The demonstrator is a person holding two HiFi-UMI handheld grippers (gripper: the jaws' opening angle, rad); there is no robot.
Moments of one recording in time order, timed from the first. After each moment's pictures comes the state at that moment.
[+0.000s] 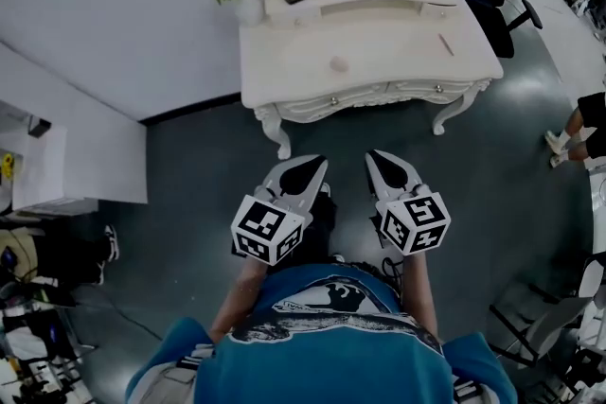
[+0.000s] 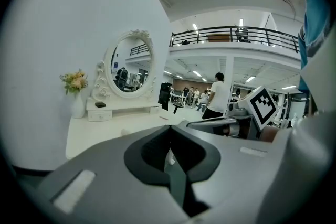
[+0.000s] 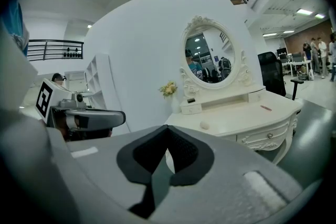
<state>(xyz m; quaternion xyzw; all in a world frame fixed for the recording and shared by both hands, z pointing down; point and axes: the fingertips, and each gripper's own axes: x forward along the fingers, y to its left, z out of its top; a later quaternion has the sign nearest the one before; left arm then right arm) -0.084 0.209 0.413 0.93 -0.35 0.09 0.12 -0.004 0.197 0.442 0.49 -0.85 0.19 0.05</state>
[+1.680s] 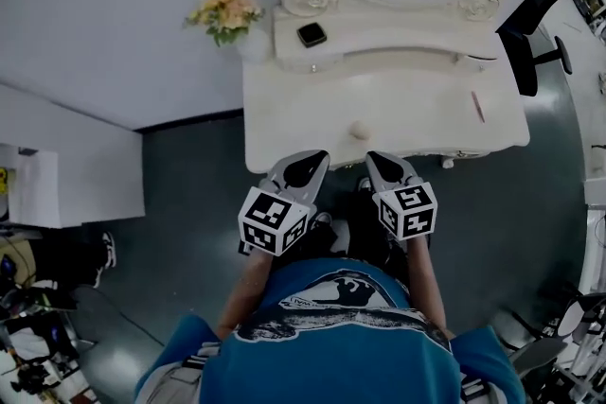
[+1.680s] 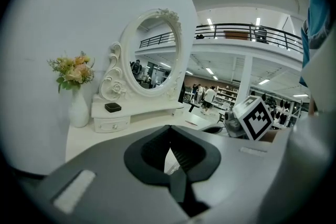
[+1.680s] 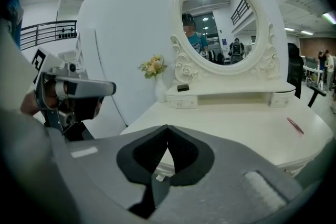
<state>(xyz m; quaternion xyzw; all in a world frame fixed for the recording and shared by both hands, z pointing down) -0.102 -0.045 0.435 0.90 -0.38 0.10 0.18 -0.016 -0.056 0.509 0.46 -0.84 0.21 0.19</state>
